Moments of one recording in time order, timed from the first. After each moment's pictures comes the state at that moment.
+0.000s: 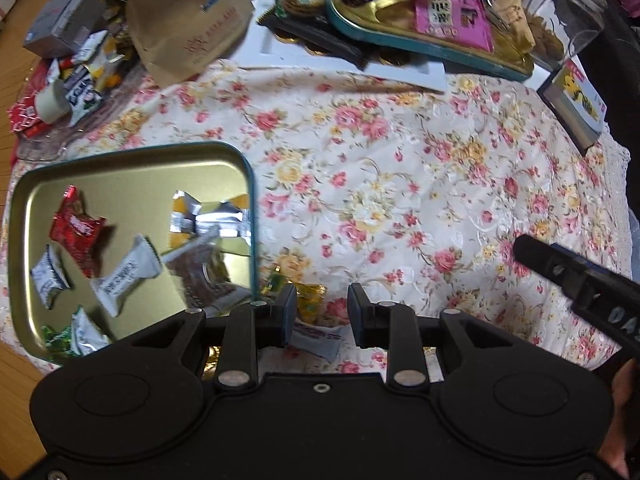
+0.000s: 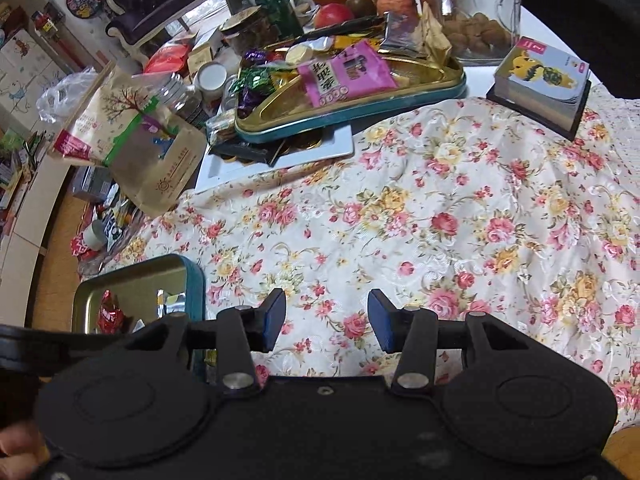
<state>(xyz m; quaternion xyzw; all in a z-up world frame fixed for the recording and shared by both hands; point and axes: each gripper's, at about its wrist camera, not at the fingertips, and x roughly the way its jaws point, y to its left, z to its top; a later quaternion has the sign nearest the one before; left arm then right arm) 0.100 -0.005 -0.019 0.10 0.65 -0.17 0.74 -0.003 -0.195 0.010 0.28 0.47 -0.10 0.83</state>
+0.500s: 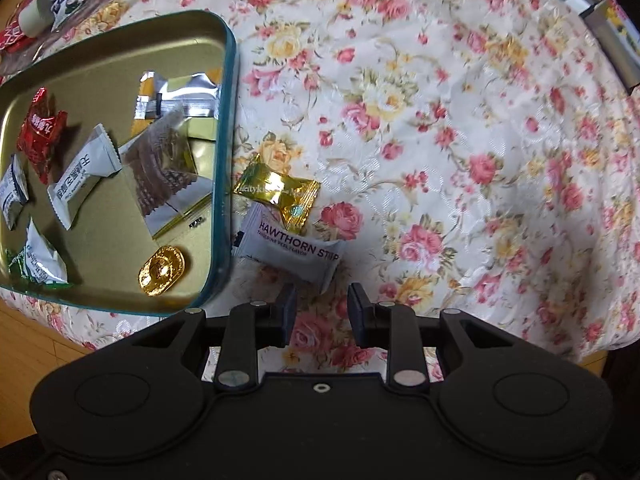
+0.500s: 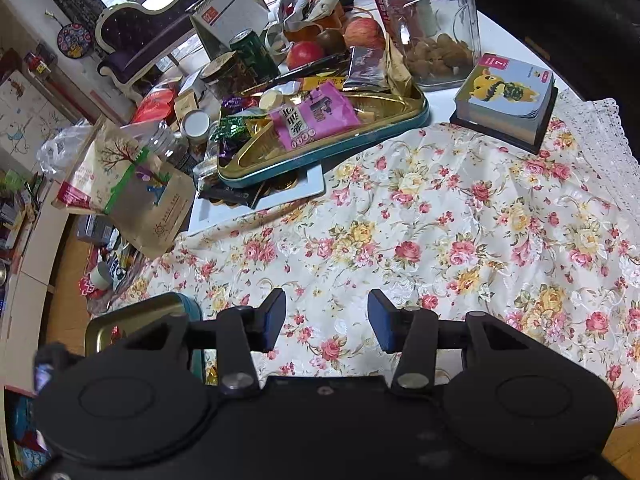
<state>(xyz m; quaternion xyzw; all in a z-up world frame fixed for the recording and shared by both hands) 0.063 -0.007 -0.090 0.12 0.70 -0.12 0.69 -0.025 -0.232 0.029 0.32 0.43 -0.12 0.84</state>
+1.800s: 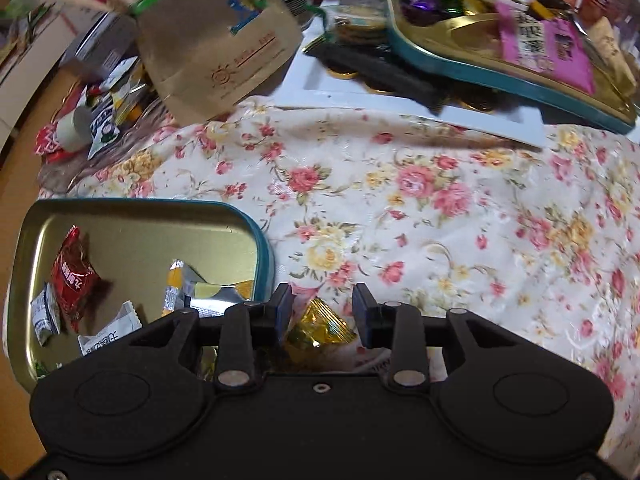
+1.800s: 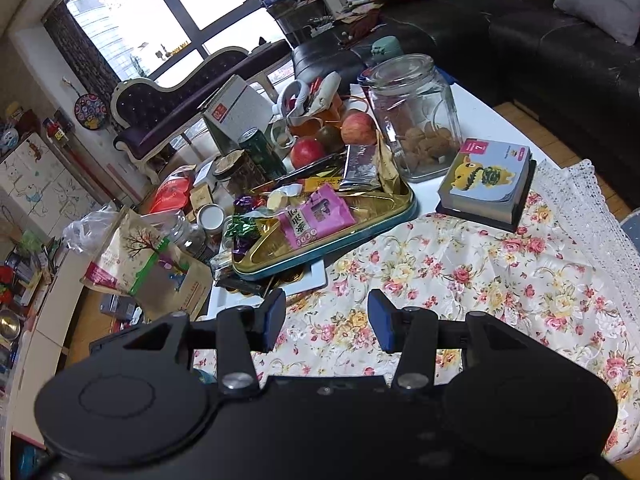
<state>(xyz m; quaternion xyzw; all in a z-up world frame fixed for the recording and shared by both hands) 0.134 -0.041 -0.085 0.12 0.57 -0.05 0.81 -0.051 -0.257 0.073 0.32 0.32 -0.14 0.88</state>
